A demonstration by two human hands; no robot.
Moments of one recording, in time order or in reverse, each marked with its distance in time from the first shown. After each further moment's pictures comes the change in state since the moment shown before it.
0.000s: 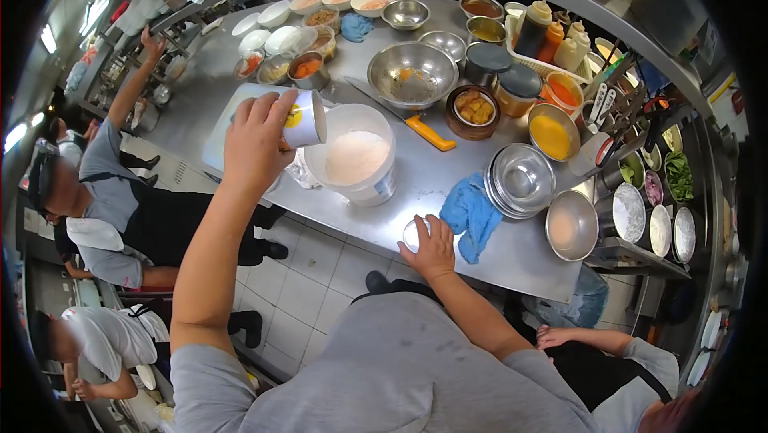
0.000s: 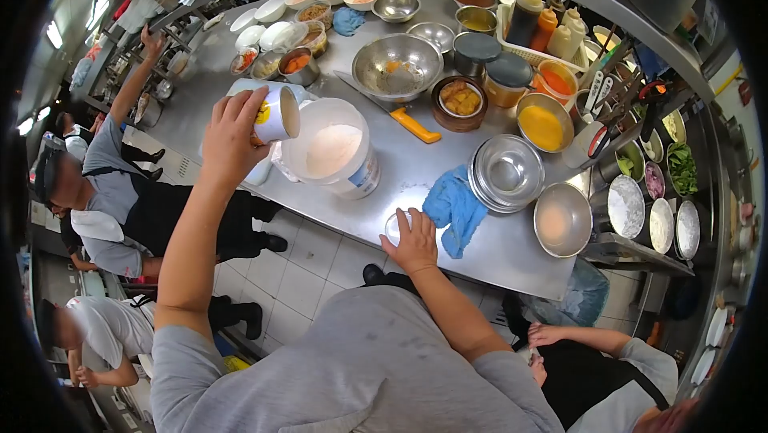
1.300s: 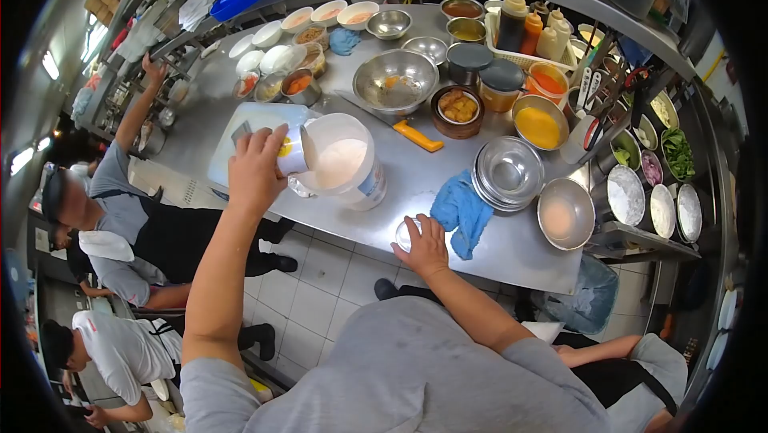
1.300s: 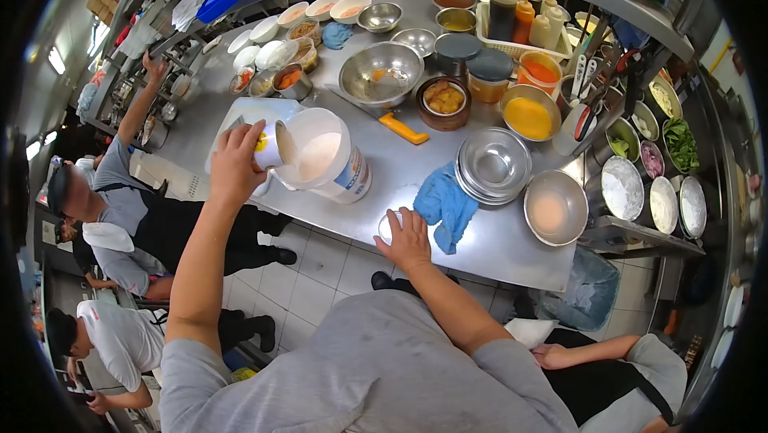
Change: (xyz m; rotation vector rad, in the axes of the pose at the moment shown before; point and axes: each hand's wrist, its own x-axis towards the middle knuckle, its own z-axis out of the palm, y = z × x) left_hand -0.026 0.022 0.006 0.033 -0.099 -0.085; right_hand -0.007 0.008 -0.003 0.057 -0.032 0.000
